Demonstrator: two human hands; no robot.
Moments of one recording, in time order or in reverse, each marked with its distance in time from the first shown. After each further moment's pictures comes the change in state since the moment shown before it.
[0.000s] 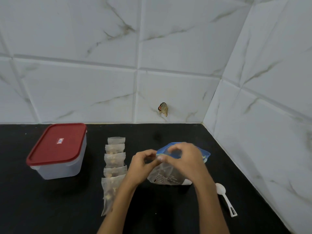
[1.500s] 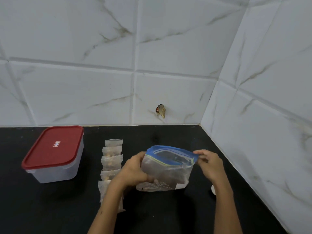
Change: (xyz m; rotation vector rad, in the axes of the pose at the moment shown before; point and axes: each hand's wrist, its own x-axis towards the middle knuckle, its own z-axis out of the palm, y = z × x) left_hand 0.000 0.010 -0.020 0.284 -0.178 -0.295; right_hand 0.012 0.084 -0.022 0.218 0.126 0.301
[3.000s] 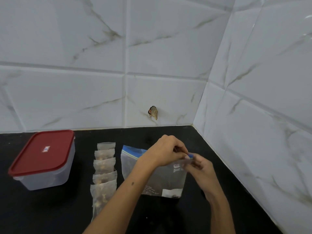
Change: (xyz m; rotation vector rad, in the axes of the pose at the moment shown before) left_hand 0.028 0.113 0.034 0.363 -0.140 0.463; right_hand -0.040 -0.002 -0.001 0.429 -0.115 -0.143
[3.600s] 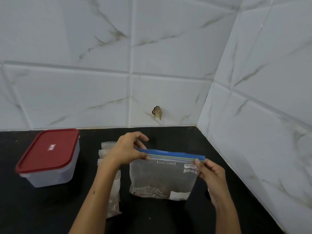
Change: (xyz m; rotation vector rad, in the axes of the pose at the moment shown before) left_hand -0.059 -0.061 -0.049 -0.178 0.194 -0.367; right_hand -0.004 0.005 -0.002 0.204 0.223 0.185
